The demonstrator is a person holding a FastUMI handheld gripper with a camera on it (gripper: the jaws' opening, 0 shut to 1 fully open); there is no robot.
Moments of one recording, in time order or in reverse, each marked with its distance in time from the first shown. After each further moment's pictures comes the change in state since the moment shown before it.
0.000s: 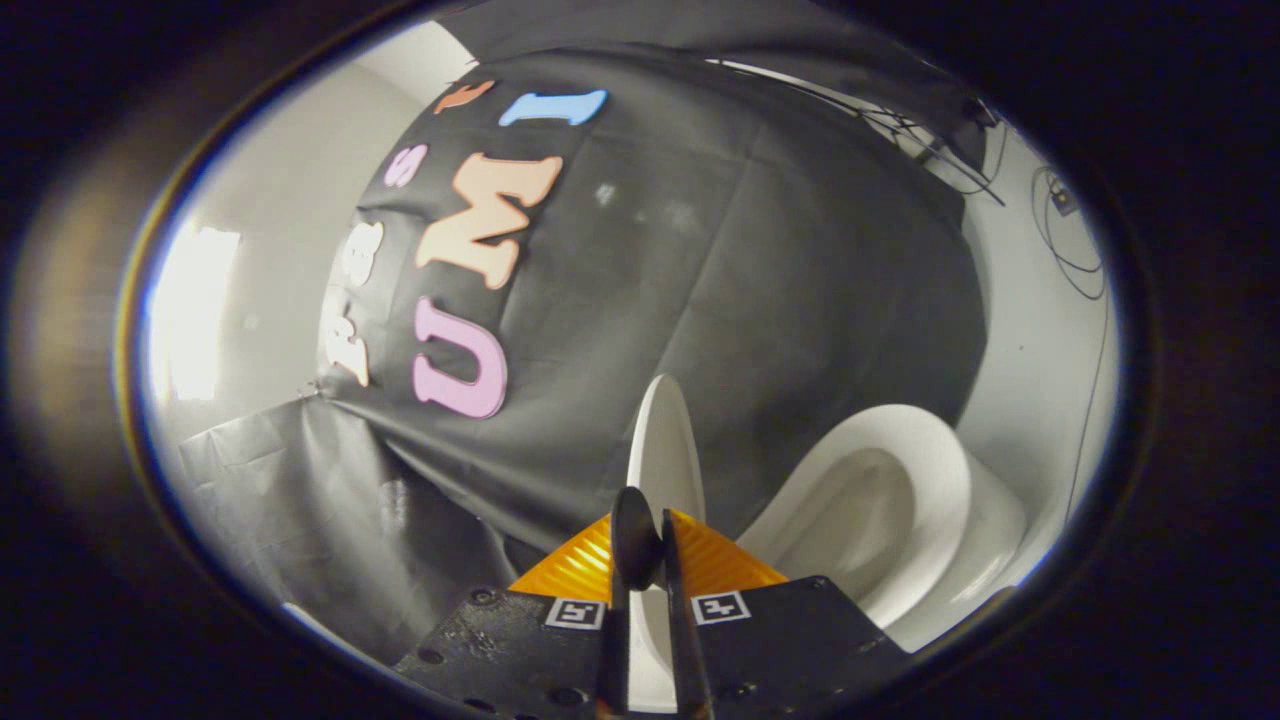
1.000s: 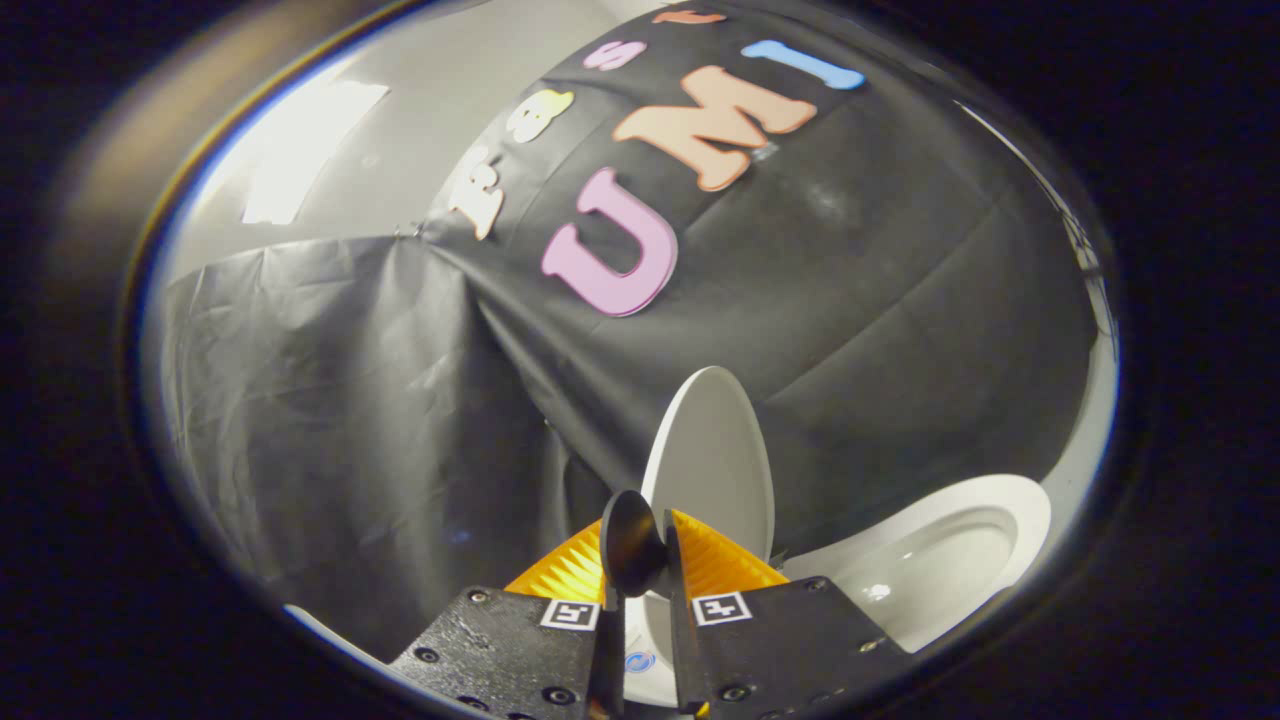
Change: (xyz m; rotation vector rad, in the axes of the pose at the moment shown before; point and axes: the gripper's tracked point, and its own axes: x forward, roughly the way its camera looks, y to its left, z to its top) arm 0.062 0.159 -0.082 -0.512 0.210 0.091
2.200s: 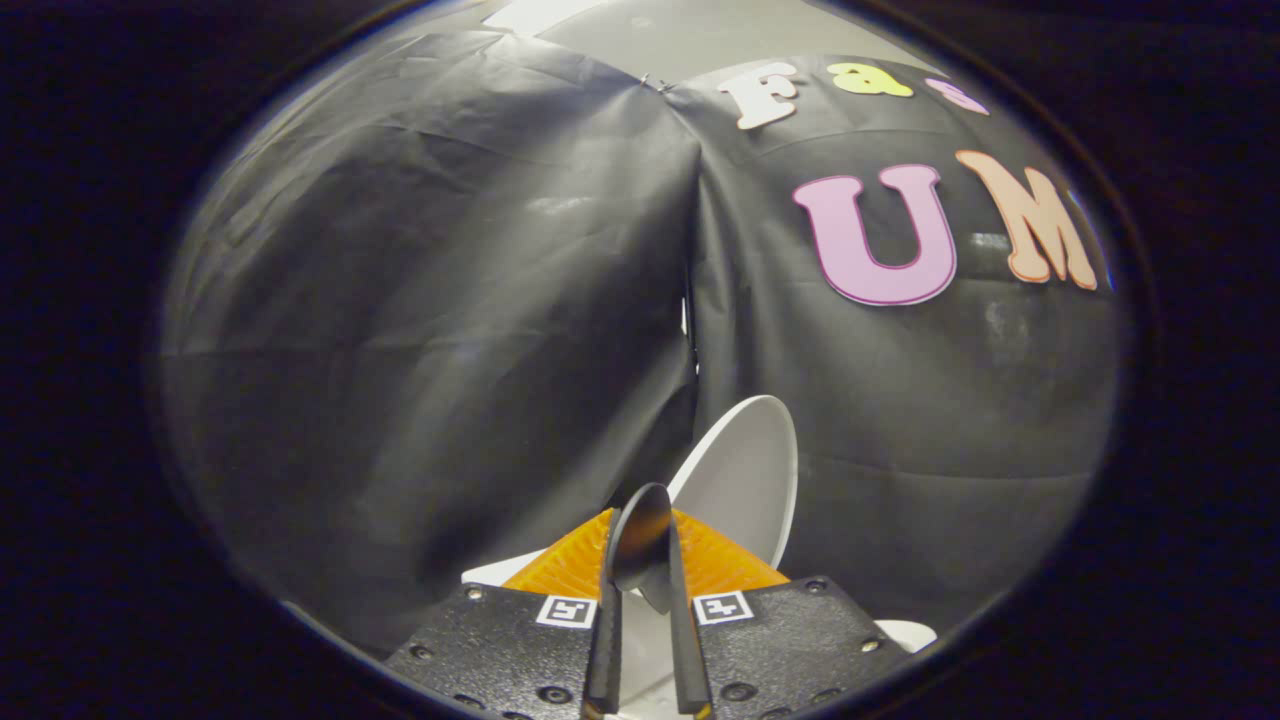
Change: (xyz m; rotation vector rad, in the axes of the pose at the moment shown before) arm 0.084 0.123 -0.065 -0.709 0.219 0.045
